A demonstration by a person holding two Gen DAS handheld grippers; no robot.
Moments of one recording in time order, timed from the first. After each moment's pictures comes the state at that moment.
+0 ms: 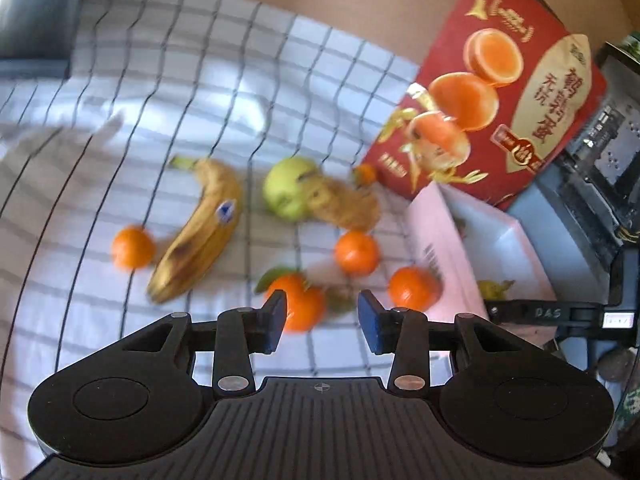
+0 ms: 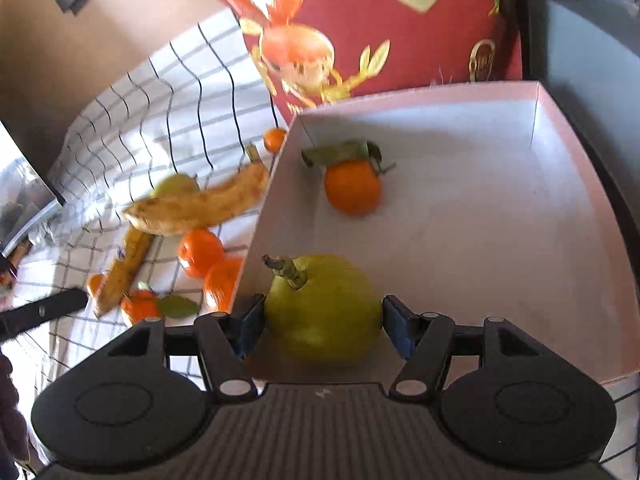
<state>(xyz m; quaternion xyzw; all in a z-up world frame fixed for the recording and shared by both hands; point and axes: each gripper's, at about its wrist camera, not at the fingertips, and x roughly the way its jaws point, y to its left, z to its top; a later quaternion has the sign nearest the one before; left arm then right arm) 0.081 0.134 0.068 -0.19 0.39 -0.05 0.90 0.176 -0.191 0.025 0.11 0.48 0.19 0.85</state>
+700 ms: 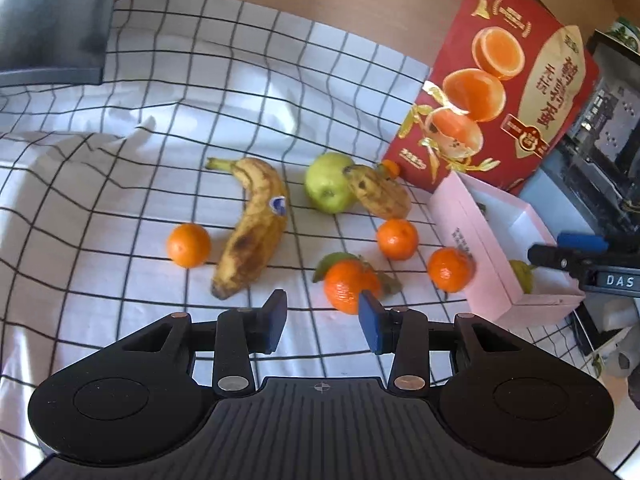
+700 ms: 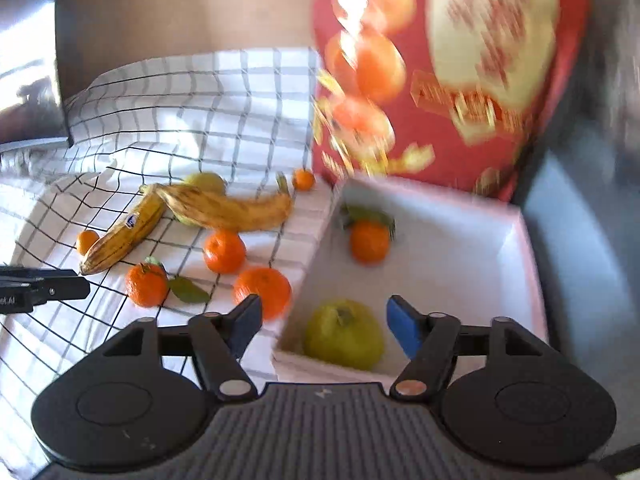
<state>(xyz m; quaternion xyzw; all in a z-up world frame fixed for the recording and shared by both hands) 0.059 0.169 0.056 -0.15 0.37 -0.06 0.91 0.114 -0.117 0.099 -0.10 0.36 0.15 0.91</state>
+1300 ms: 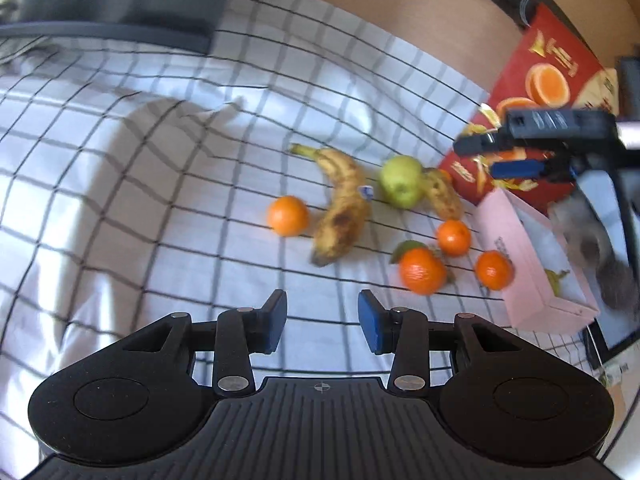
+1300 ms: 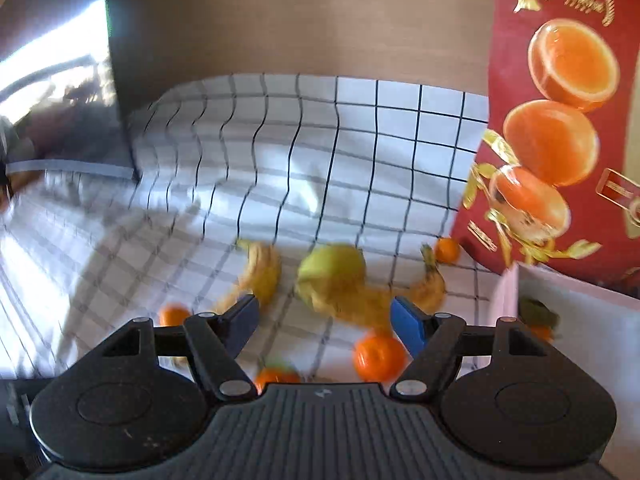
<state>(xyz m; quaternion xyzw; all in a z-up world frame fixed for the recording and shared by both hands) 0.021 0.228 0.044 -0.20 0.37 -0.01 0.91 0.198 0.011 0.109 -0.02 0.42 0.24 0.87</state>
